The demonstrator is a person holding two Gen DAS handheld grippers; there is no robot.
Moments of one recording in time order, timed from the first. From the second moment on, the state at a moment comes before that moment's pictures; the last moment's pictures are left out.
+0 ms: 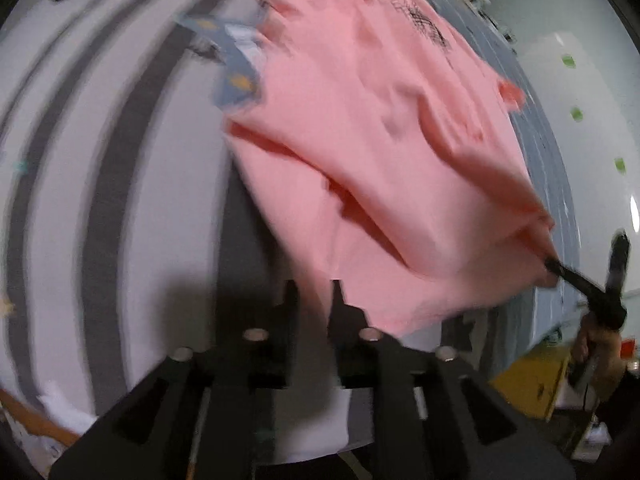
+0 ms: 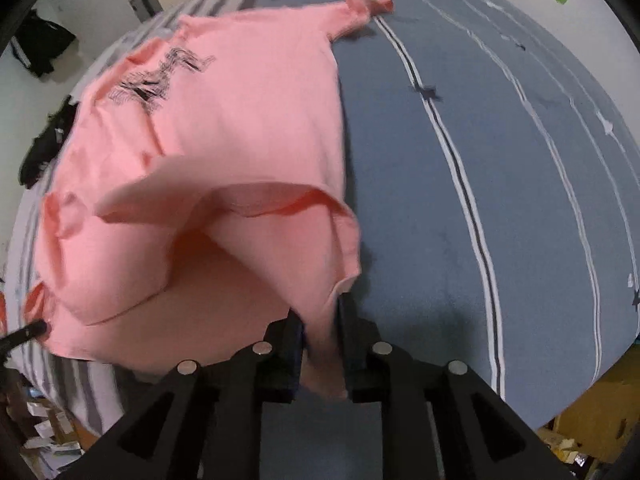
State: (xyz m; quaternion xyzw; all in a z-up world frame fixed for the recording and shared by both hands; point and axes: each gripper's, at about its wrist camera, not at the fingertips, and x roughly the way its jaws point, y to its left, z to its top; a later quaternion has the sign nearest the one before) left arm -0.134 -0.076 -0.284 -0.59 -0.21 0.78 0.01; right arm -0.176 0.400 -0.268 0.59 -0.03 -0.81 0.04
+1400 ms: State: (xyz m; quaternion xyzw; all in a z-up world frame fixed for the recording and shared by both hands) left arm -0.604 -0.137 -0.340 -0.53 -0.07 0.84 0.00; right arm -0.693 0.255 -0.337 0.50 0.12 -0.85 0.15
